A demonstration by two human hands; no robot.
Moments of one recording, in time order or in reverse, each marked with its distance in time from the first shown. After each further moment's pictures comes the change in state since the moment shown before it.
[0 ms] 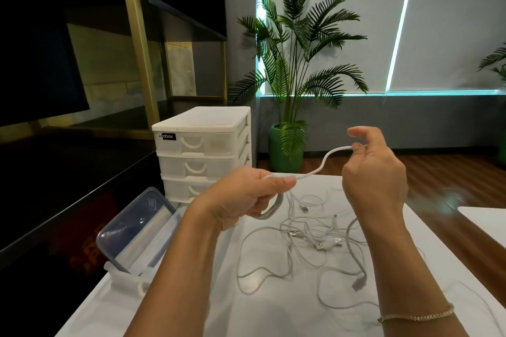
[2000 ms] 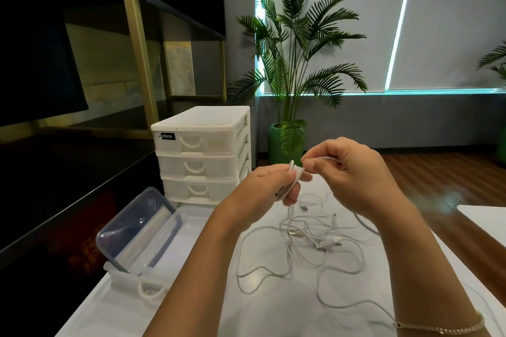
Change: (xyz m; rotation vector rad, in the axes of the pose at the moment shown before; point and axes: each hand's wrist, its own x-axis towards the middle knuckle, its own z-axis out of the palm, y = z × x) left_hand 0.012 -0.008 0.019 0.116 0.043 0.227; right_hand 0.001 -0.018 -0.017 0.081 -0.500 -0.268
